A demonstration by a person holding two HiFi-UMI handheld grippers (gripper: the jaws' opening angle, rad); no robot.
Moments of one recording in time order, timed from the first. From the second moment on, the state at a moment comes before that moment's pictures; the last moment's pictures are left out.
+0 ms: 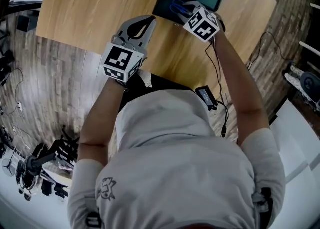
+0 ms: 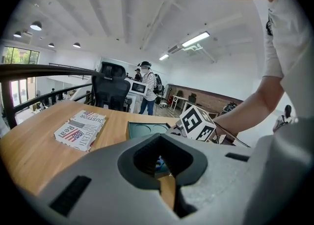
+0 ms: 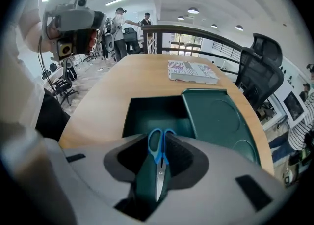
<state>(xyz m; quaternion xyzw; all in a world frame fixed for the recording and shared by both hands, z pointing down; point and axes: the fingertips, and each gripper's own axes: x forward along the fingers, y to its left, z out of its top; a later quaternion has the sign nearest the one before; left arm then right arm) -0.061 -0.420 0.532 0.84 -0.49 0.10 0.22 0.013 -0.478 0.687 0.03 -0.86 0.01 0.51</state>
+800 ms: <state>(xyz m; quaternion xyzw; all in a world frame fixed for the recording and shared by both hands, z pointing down) -0.055 -0.437 0.575 0.84 -0.48 0.12 0.24 0.002 -0.483 0.747 0.03 -0.84 0.03 0.54</state>
